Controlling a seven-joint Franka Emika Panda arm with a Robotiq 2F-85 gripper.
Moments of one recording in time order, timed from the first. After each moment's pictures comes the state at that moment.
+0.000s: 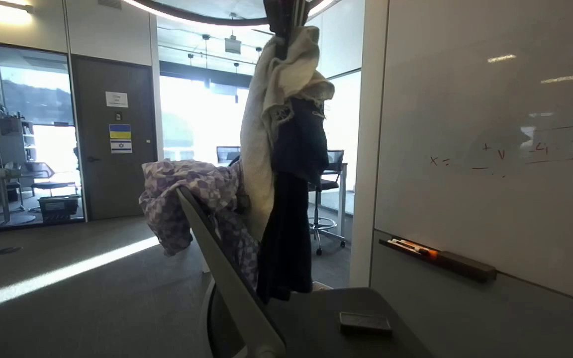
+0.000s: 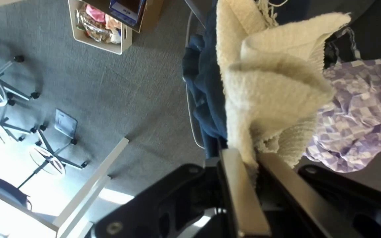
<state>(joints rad) 0.14 -0.19 0.24 -1.64 -0.24 1.88 -0.21</state>
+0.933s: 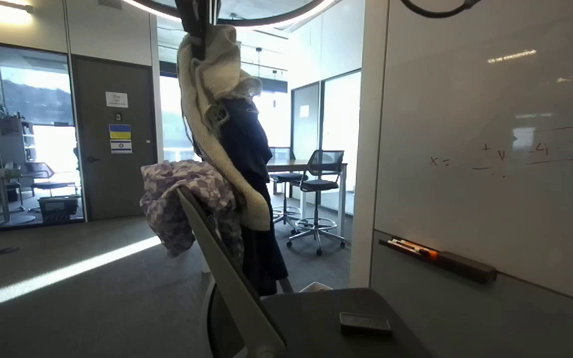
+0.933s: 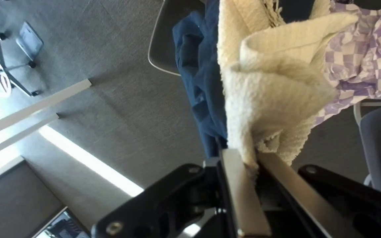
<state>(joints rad) 0.32 0.16 0.31 -1.28 -0.41 1.82 -0.37</state>
